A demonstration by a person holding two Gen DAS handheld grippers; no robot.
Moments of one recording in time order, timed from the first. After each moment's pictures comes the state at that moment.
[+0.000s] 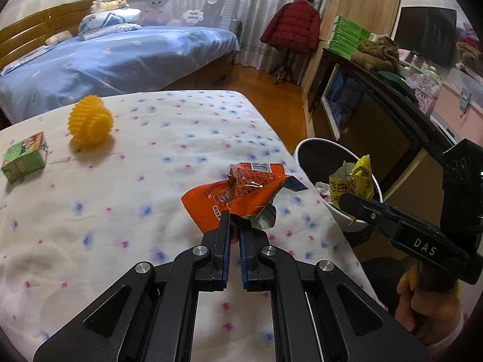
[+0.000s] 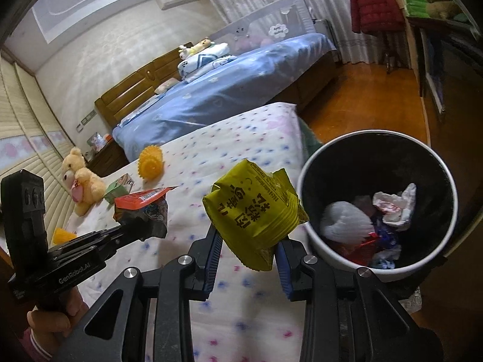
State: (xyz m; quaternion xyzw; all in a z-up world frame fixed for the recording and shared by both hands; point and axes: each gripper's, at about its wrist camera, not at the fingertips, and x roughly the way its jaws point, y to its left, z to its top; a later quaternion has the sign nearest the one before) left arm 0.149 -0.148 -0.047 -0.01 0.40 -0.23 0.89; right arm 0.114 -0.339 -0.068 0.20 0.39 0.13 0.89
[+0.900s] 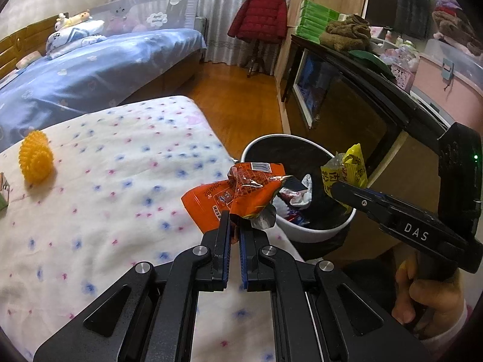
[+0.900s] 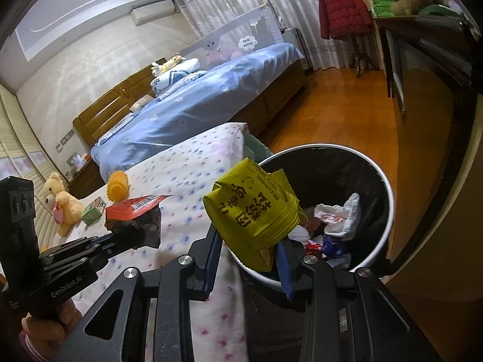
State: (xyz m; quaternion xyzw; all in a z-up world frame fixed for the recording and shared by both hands) left arm 0.153 -0.224 -0.040 0.04 0.39 -0.28 0.88; right arm 0.106 -0.409 -0.068 0.21 0.37 0.06 0.90
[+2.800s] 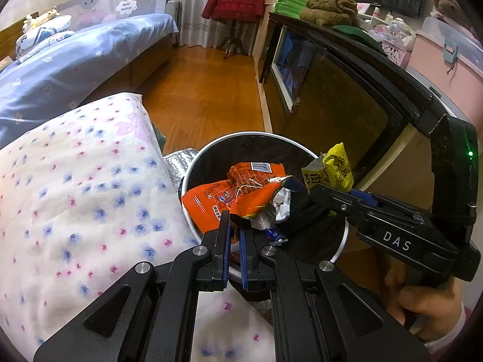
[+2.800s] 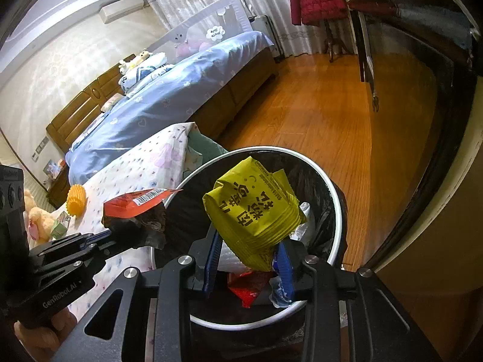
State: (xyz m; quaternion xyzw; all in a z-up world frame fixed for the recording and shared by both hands) left arm 0.193 -0.306 -0.058 0.06 0.43 -0.33 0.84; right arm 0.137 -0.467 -0.092 0.22 0.42 0.01 0.88
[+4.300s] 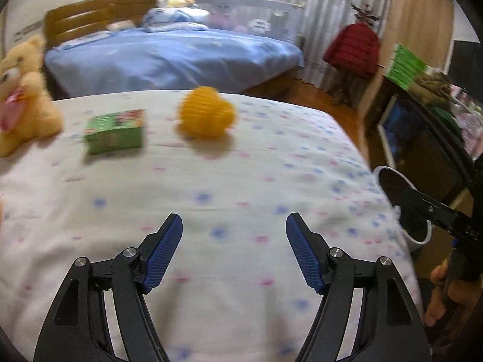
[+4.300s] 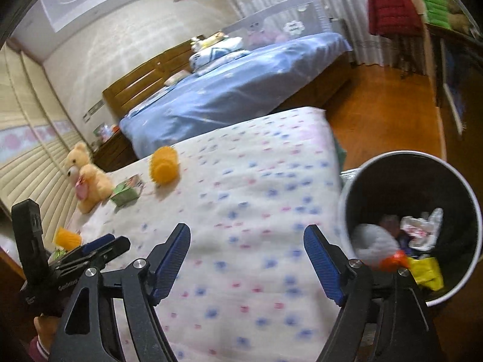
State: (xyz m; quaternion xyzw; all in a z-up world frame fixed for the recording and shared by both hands) left arm 0.159 -0.025 -0.055 -0.05 0.39 -0.08 0.92; right arm 0.147 -0.293 -0.053 0.17 0.40 0.16 0.89
